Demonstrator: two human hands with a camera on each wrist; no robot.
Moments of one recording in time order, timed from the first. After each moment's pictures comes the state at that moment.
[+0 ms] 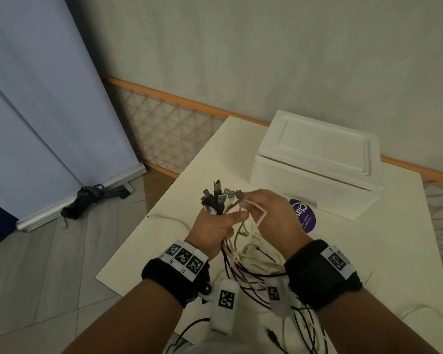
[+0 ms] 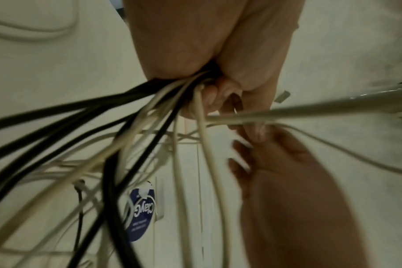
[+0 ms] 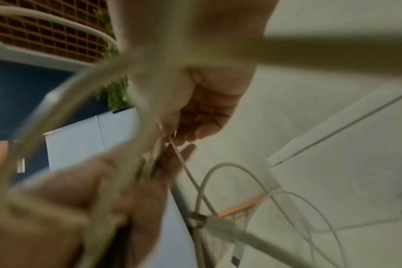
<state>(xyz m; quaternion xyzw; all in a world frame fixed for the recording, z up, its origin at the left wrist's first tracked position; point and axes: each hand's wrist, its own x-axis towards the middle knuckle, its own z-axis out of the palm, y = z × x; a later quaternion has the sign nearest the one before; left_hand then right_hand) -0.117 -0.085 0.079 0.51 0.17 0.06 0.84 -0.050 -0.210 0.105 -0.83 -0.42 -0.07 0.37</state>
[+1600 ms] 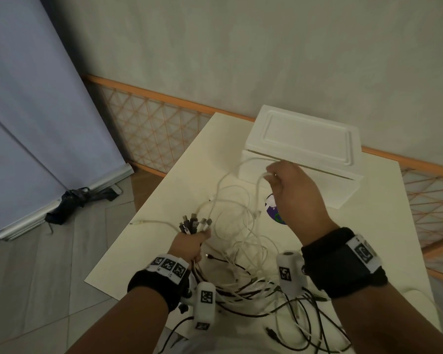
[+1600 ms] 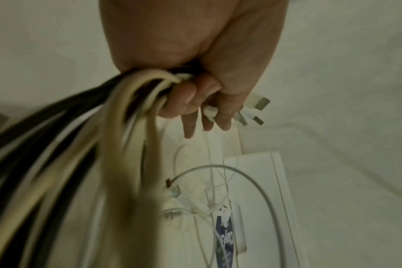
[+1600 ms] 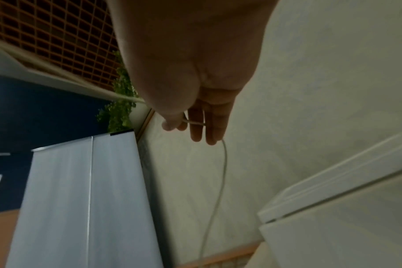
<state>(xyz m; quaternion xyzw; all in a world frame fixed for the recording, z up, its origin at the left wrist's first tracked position) -0.135 -0.055 -0.001 0.59 0.45 -0.08 0.67 -0.046 -0.249 0.147 -0.87 -0.30 -0.16 0.36</state>
